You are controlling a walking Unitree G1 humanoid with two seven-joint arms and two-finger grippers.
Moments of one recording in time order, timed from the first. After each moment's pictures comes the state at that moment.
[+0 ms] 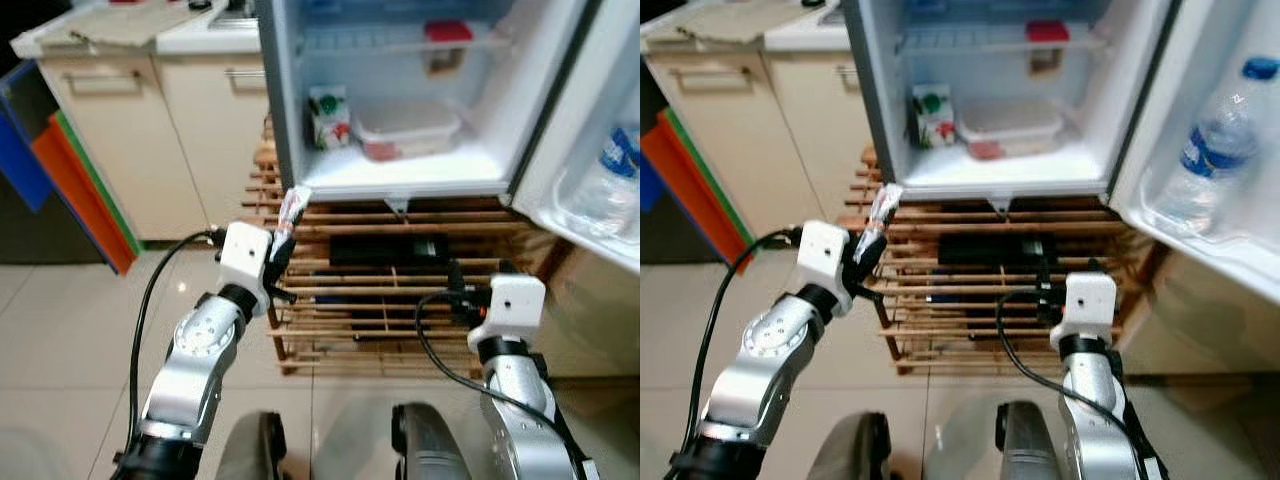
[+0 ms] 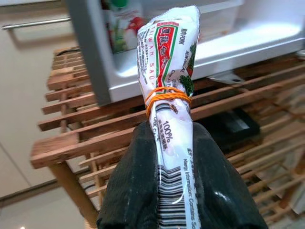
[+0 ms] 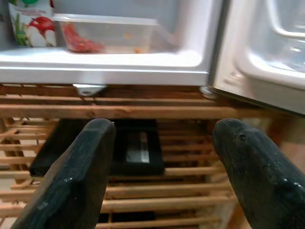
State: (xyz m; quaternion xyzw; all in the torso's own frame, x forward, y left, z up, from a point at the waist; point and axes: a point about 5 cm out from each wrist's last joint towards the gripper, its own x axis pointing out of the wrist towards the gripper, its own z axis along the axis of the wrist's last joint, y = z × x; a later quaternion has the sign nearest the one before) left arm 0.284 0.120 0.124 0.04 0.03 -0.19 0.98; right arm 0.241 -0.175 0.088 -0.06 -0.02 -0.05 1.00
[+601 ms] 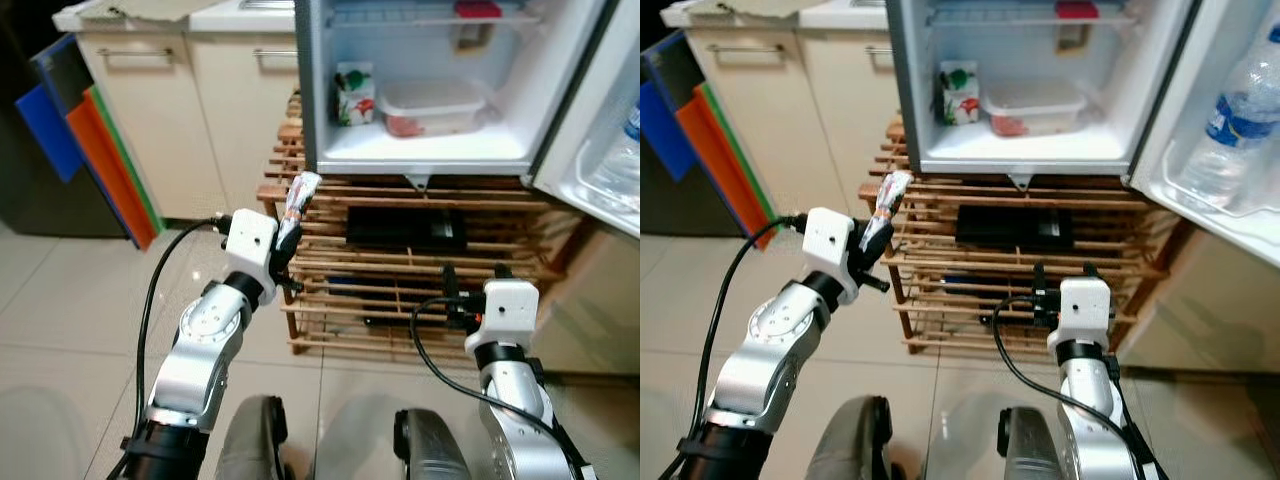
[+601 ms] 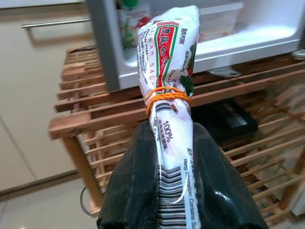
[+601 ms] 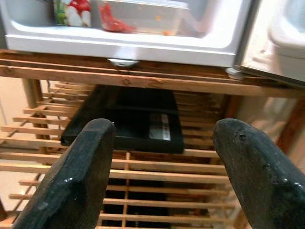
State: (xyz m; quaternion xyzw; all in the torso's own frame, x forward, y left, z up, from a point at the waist) left arm 0.292 0.112 0.135 0.03 0.01 -0.20 0.98; right arm 0.238 -0.172 0.085 -0.07 -0.01 -0.04 1.00
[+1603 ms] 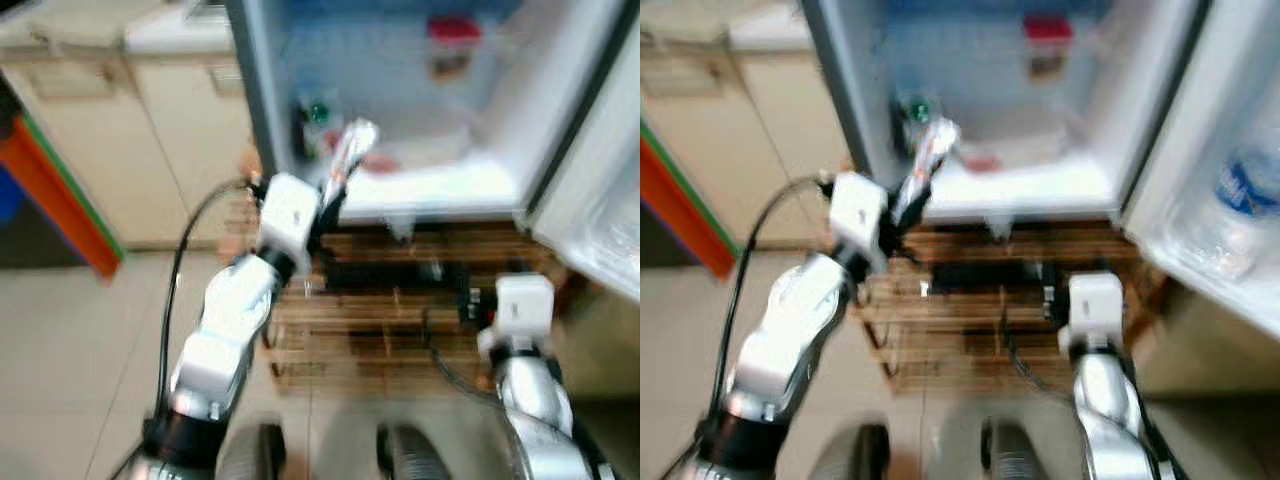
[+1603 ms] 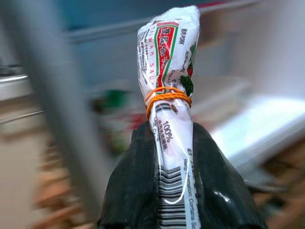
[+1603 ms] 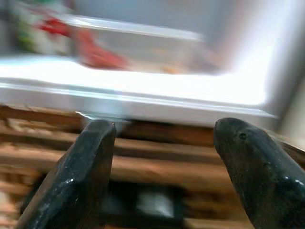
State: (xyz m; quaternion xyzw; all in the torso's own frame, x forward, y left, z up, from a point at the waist) left arm 0.291 0.084 0.185 0.07 -0.11 -0.25 0.96; right arm 0.238 -0.169 0.098 -0.08 -0.05 -0.01 1.00
